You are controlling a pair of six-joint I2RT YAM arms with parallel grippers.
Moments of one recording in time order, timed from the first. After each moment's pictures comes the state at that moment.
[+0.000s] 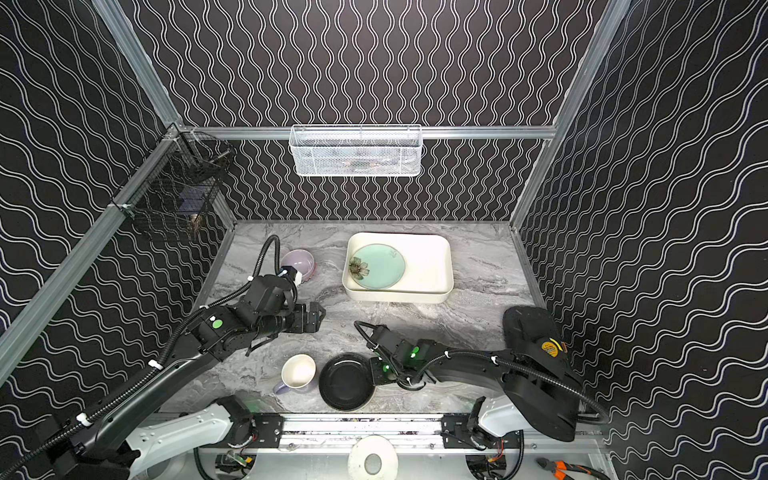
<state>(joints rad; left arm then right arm) -0.61 1.01 1.01 -0.84 -0.10 -0.52 1.06 1.41 0.65 -0.32 -0.13 0.82</state>
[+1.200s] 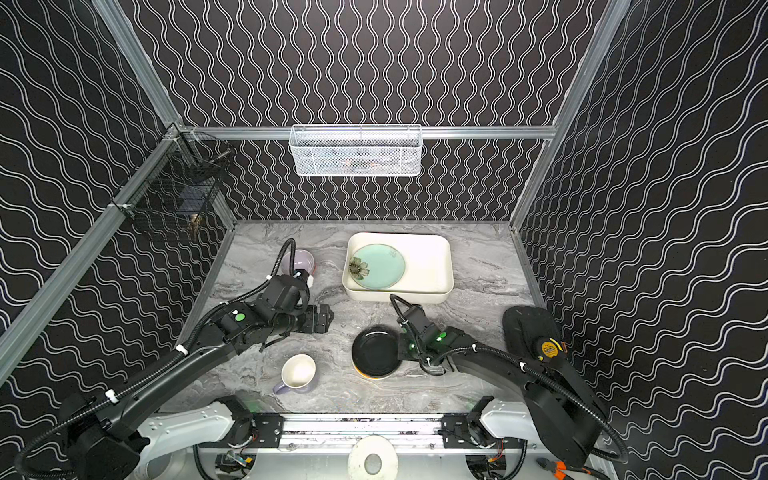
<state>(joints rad) -0.61 1.12 0.95 -0.75 -0.07 -0.52 0.74 1.25 0.60 -0.42 -0.01 0.75</state>
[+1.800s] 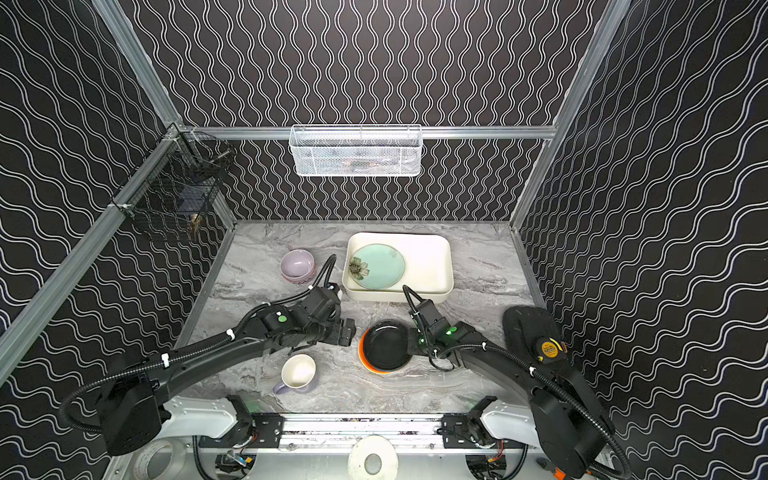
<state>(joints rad) -0.77 1.33 0.92 -0.61 -0.10 -0.57 0.64 1.22 0.60 -0.48 -0.03 0.68</state>
